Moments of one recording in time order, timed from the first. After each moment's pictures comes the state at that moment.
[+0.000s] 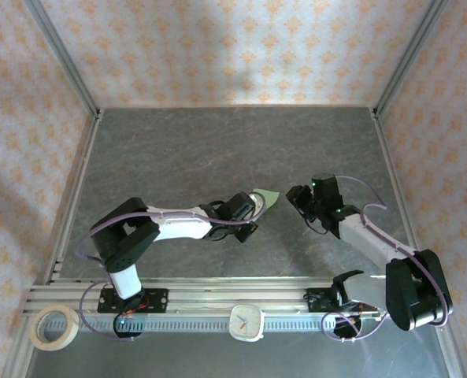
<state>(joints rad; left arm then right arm) -0.89 1.76 0.92 -0.11 0.01 -0.17 0.30 1.17 0.53 -0.14 -0.20 1.04</state>
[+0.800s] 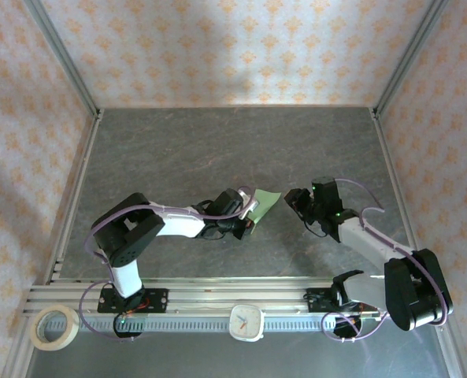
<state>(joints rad) -0.80 1.79 0.80 0.15 0.27 -0.33 0.30 1.17 0.48 -0.05 -0.25 1.04</state>
